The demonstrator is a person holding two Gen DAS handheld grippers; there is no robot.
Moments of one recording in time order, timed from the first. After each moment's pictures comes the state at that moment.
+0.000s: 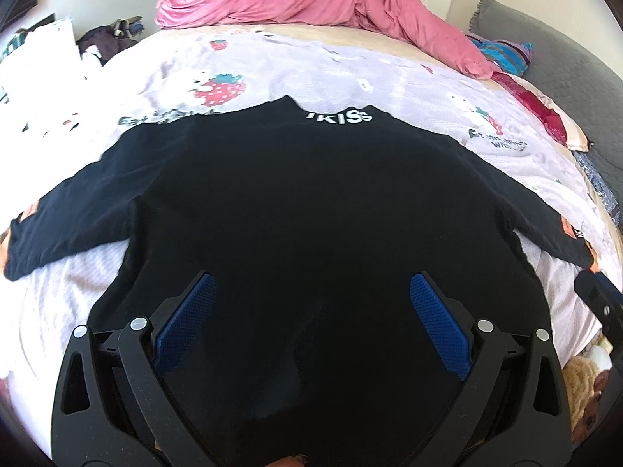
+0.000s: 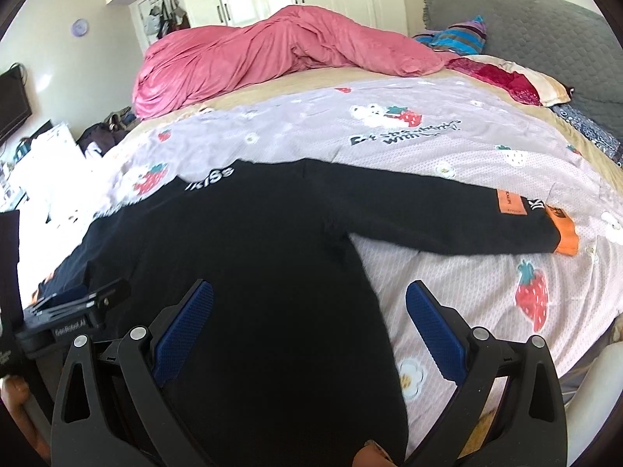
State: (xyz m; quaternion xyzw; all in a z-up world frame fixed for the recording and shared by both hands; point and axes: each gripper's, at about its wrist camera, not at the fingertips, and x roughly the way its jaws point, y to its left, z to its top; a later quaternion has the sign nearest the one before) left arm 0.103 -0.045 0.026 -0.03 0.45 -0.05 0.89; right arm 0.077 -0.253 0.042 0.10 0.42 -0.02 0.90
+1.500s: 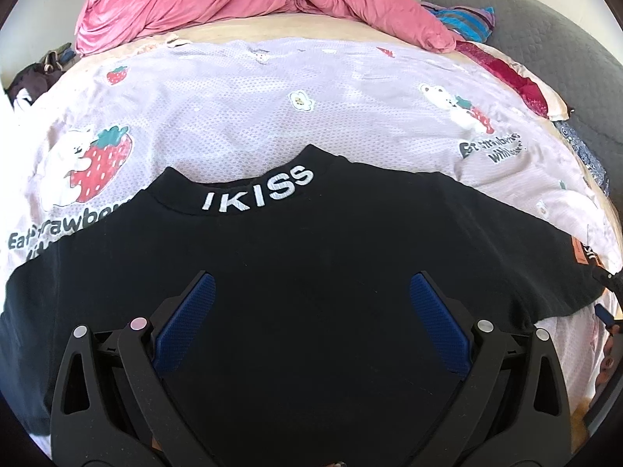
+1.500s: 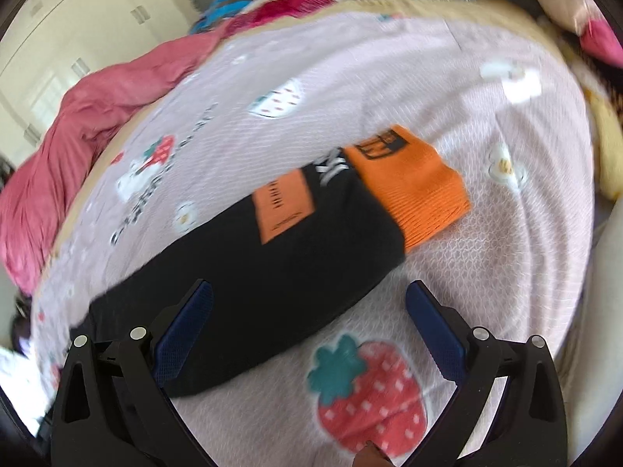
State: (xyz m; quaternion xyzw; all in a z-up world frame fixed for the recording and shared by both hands) left arm 0.256 -0.105 0.000 0.02 0.47 -0.14 0.87; right arm 0.106 -0.485 -0.038 0.35 0.41 -0.30 0.78
